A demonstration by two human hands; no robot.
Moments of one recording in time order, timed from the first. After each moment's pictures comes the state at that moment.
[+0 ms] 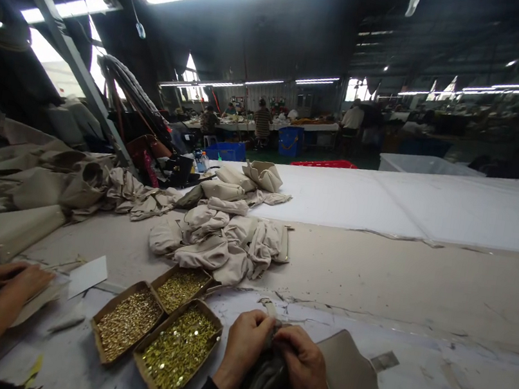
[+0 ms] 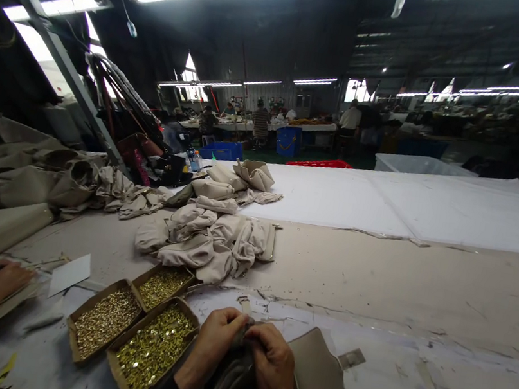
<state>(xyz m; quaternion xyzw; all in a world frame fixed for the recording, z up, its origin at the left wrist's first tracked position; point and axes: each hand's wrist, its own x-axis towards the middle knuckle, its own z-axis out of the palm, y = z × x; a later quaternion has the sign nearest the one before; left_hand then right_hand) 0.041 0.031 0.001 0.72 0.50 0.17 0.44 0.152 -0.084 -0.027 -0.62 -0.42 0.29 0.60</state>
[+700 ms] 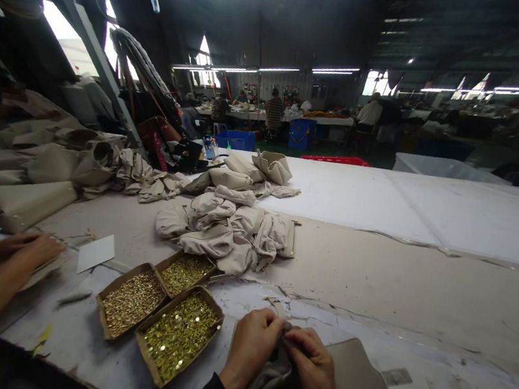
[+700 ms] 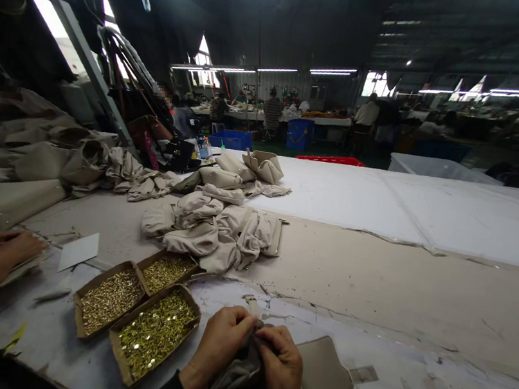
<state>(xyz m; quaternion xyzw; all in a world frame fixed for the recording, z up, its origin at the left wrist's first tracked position) 0.049 0.012 0.016 0.73 0.52 0.13 0.42 0.161 -0.089 -0.055 -0.60 -0.30 0.35 0.65</state>
